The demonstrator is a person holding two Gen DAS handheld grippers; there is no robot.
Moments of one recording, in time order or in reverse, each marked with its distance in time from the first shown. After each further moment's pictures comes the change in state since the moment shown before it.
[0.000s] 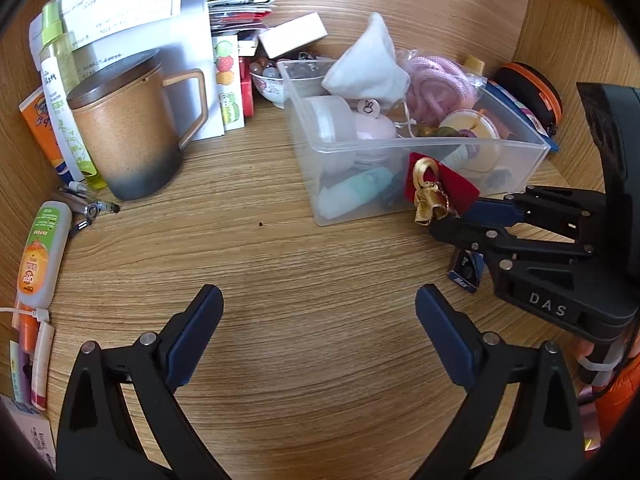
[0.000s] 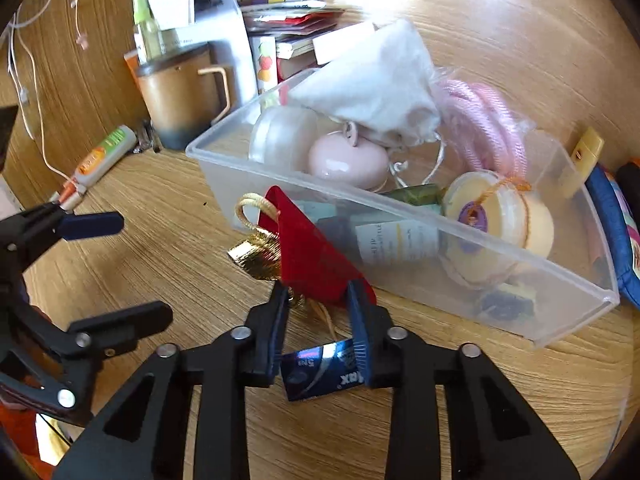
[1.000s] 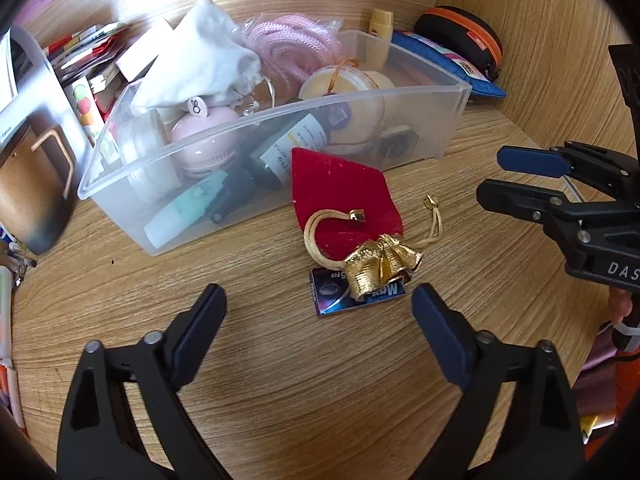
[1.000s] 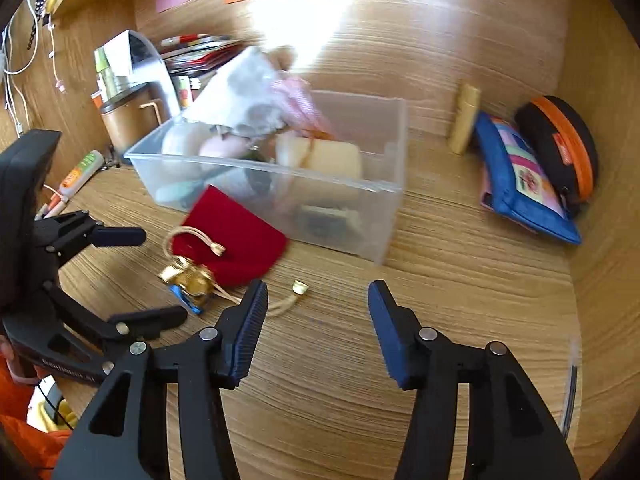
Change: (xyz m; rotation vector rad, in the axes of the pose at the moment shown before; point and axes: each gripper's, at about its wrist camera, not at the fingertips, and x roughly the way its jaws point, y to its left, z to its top) left arm 0.034 -0.100 0.007 0.199 0.053 -0.085; right arm -0.068 -0.096 -0.058 0.114 -0.049 -0.106
